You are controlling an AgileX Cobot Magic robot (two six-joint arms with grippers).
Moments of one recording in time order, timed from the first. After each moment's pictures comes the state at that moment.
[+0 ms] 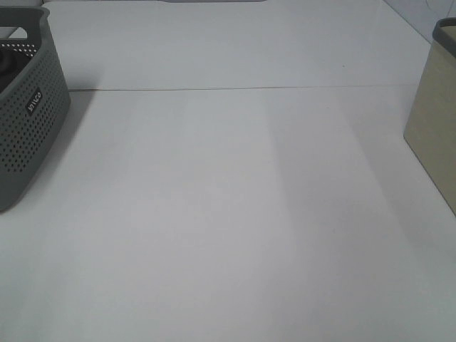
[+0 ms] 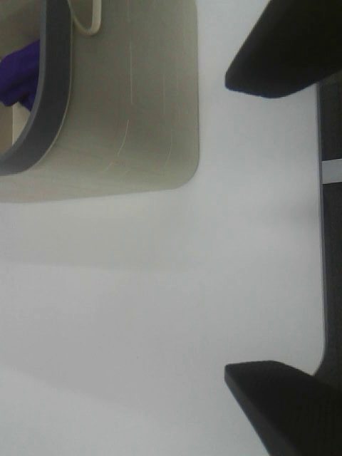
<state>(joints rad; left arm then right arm) 0.00 -0.01 -0.50 -0.05 1.05 0.02 0.00 0.00 -0.46 0.00 1.11 -0.02</state>
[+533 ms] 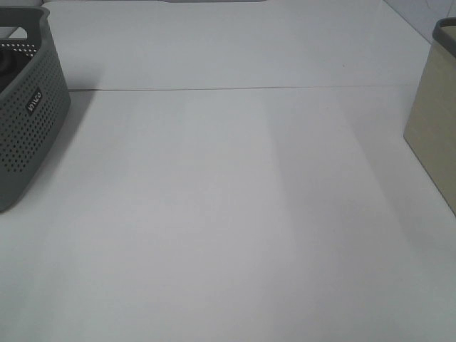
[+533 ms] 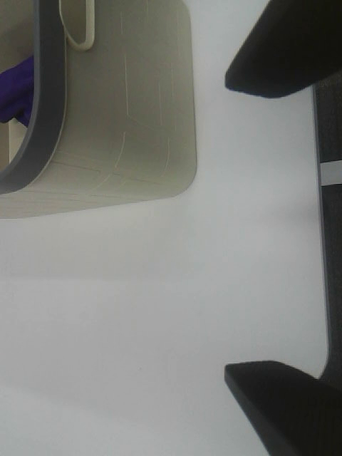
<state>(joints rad) 0.00 -0.01 -0.50 -0.05 1.05 0.02 -0.02 0.00 -0.46 0.00 1.10 -0.02</state>
